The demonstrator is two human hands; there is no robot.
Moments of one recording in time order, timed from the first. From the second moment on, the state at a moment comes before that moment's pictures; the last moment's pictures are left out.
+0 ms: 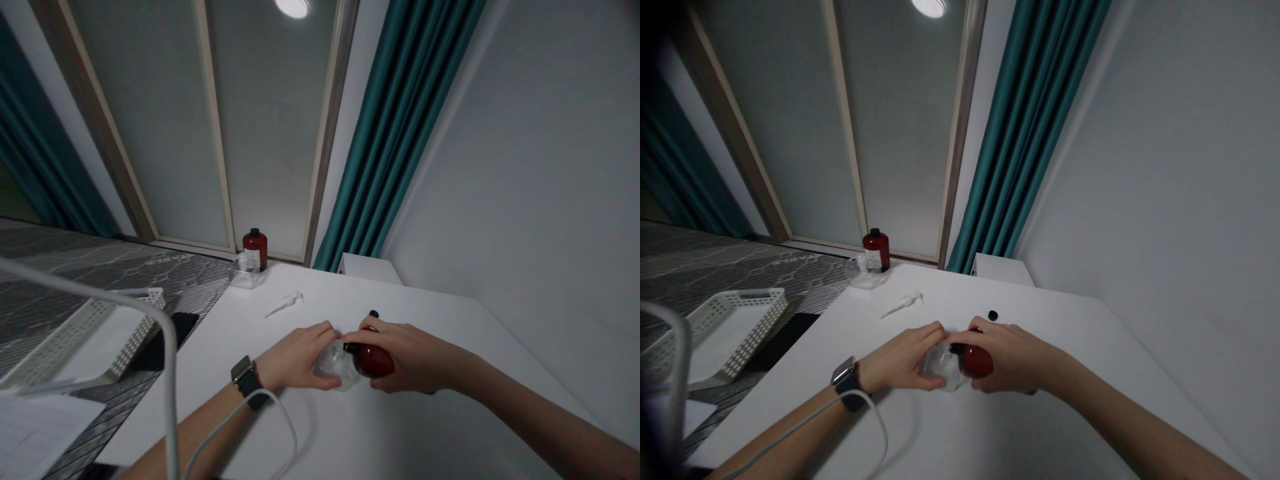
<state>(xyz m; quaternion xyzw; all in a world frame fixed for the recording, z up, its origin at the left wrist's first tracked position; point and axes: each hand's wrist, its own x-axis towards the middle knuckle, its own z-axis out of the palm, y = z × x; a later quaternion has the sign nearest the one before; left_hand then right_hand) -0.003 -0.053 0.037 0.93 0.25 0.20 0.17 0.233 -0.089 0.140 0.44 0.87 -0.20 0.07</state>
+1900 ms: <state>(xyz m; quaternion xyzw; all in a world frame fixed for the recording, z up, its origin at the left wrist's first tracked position) -0.002 -0.052 0.038 0.93 0.26 0.19 0.17 0.228 -0.090 0.145 0.43 0.88 -0.19 0.08</state>
